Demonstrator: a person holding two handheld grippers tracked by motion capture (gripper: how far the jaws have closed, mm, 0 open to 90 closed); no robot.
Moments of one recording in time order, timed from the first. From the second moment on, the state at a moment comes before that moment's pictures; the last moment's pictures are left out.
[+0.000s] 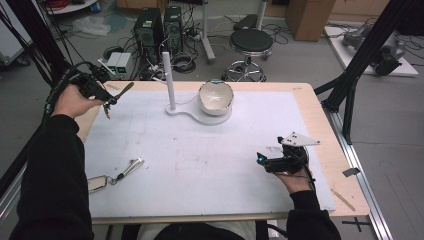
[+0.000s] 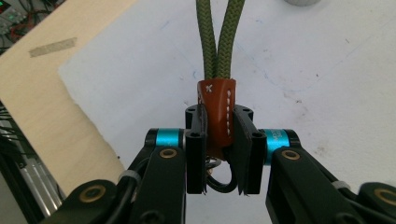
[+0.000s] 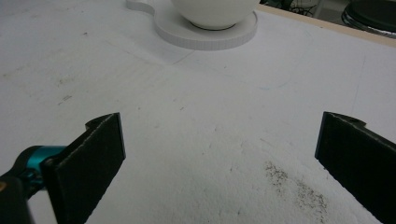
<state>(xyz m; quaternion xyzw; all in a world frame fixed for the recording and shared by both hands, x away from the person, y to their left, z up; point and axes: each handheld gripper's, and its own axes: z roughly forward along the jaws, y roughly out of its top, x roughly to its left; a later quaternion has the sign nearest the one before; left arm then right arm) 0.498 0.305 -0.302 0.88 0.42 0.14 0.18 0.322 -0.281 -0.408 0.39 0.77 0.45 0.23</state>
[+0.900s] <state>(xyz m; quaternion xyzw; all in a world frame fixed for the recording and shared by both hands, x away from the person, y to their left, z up) 0.493 0.262 -0.259 0.88 0.38 0.17 0.21 0.322 -0.280 -0.409 0.38 0.78 0.45 0.22</state>
